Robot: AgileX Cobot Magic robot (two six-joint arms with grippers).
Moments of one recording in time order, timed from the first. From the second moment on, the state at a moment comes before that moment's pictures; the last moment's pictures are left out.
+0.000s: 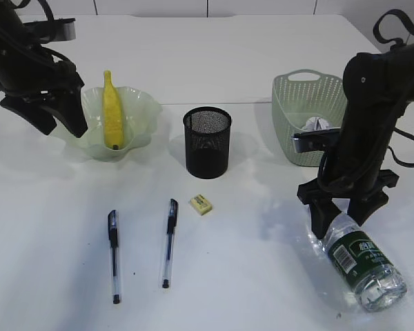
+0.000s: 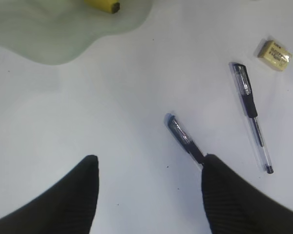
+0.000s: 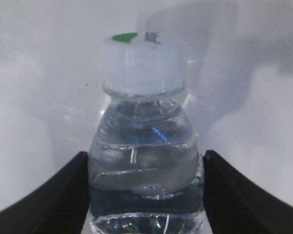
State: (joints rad) left arm -0.15 1.95 -1.69 -0.25 1.22 0.23; right arm 0.20 2.05 -1.36 0.08 1.11 -0.10
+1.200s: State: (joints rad) left arm -0.15 1.95 -1.69 -0.25 1.22 0.23; right arm 0.20 2.08 -1.63 0.08 1.19 -0.11
